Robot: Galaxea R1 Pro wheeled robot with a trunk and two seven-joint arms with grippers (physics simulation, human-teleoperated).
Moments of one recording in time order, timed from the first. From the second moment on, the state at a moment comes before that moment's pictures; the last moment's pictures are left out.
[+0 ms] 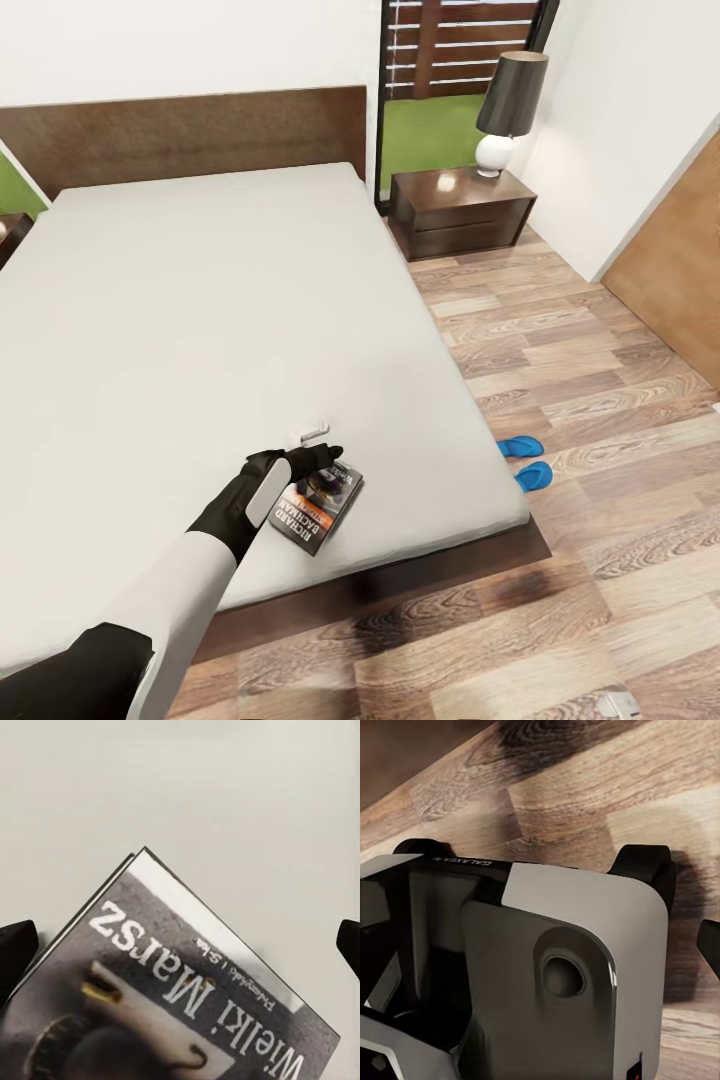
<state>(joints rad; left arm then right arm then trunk) -0.89 -0.12 -0.19 -0.69 0.55 0.49 0.10 -0.41 -0.41 -0.08 -0.12 -0.08 0.04 1.01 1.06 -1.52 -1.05</state>
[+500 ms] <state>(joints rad) -0.89 -0.12 -0.19 -0.68 0.55 0.49 0.10 -0.41 -0.41 -0.08 -0.12 -0.08 0.04 1.00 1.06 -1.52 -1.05</state>
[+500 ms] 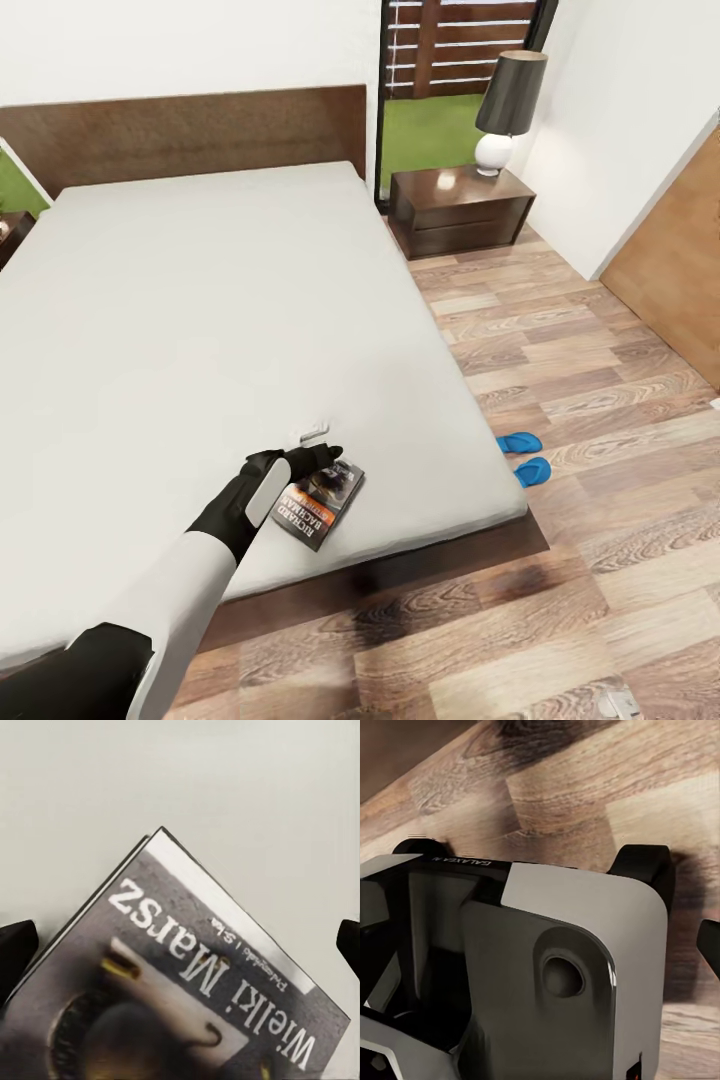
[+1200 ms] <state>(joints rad) -0.89 -0.12 -0.19 -0.68 0.55 0.49 0.10 -0.41 -0.41 -0.08 -0.12 -0.08 0.04 1.00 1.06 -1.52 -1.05</state>
